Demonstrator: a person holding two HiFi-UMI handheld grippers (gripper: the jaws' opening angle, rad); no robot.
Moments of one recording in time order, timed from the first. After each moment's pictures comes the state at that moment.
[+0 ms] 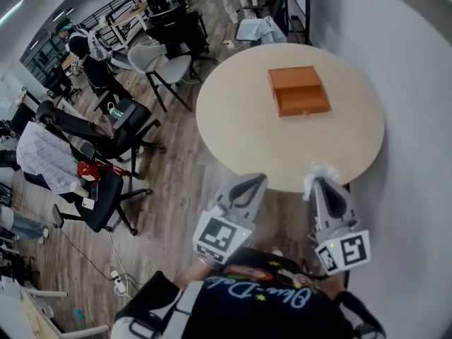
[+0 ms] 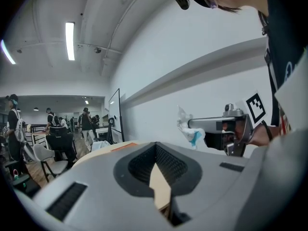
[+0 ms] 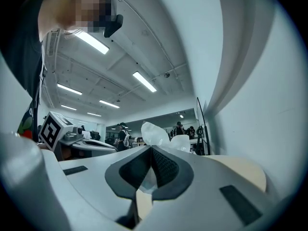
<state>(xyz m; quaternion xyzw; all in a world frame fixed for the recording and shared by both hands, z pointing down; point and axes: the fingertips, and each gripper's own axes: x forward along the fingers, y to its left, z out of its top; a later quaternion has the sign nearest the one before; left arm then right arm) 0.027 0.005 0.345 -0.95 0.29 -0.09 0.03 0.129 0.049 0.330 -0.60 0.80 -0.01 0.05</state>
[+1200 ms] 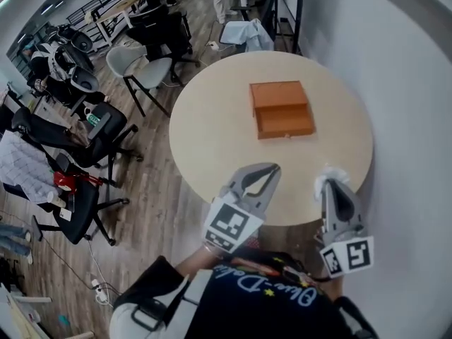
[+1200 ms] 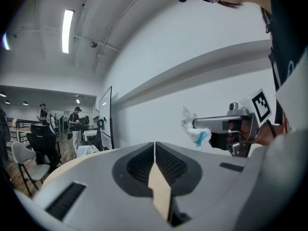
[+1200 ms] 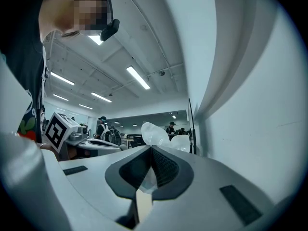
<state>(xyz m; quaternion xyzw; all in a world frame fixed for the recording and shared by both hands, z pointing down) 0.147 -0.115 0.348 -0.97 0.24 -0.07 0.04 0.239 -0.049 0.324 -0.63 0.77 0.03 0.01</state>
